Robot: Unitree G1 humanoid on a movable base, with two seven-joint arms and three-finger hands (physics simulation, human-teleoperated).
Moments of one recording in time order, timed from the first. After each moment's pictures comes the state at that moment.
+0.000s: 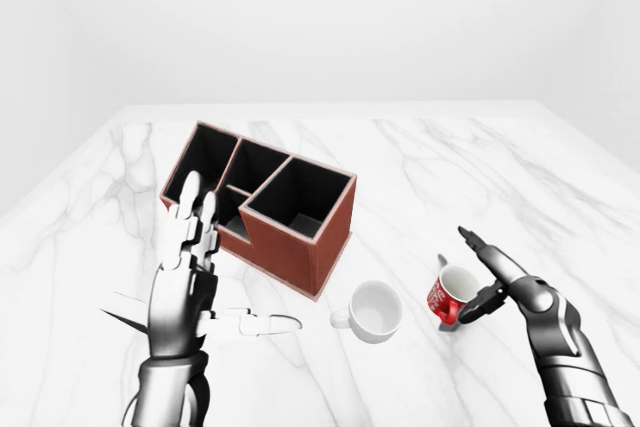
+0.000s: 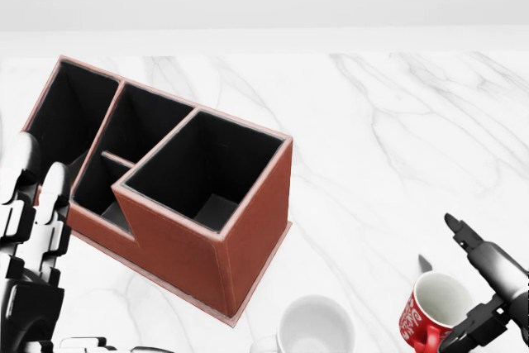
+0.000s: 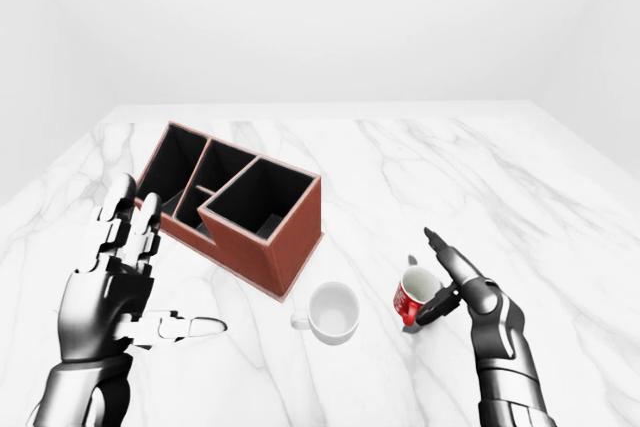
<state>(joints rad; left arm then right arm) 0.38 0.00 -0.02 -0.81 0.03 0.09 -0.10 -0.14 -0.41 -0.29 0.38 -0.60 0.04 0.49</state>
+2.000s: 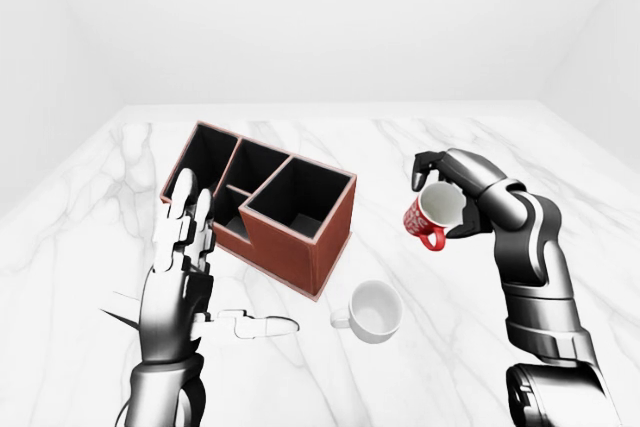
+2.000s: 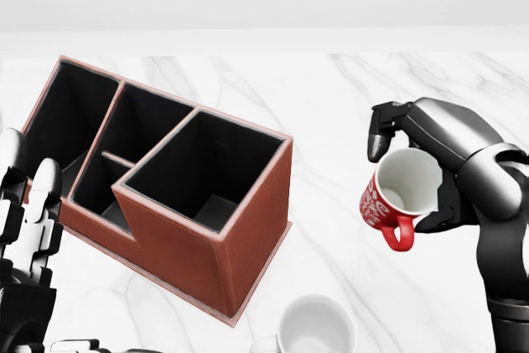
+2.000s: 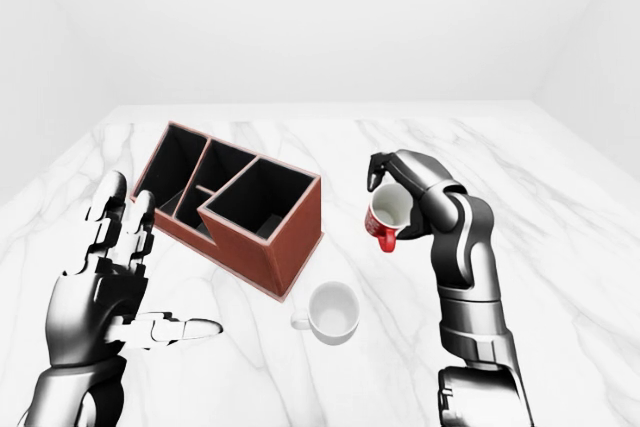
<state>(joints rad) 0.38 -0.01 -0.01 -0.84 0.02 0.09 -0.11 -0.49 -0.36 -0.15 -0.03 -0.87 0.09 0.70</state>
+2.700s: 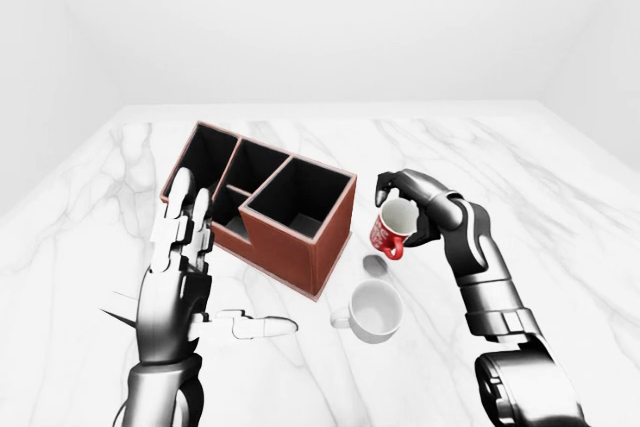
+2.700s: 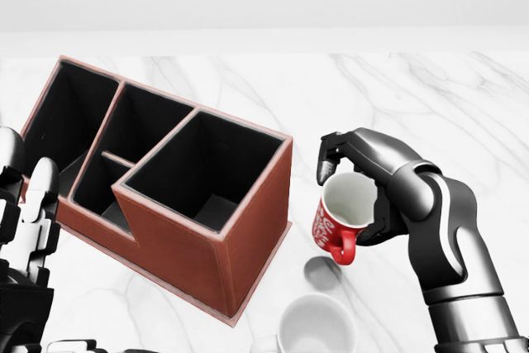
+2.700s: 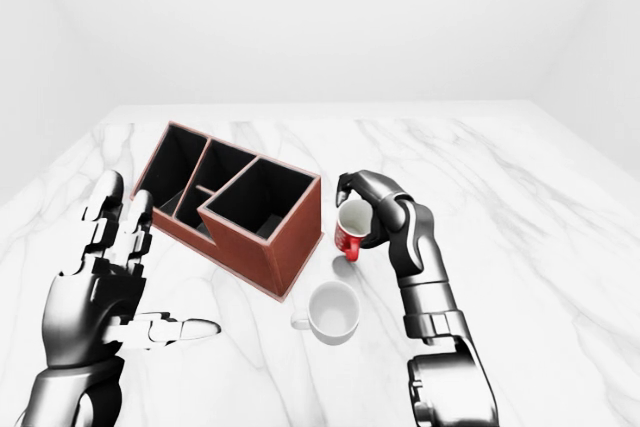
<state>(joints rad) 0.38 -0.01 0.01 -0.85 0.01 0.09 -0.12 -0.58 -0.23 -0.03 0.31 -0.89 0.09 0.58</state>
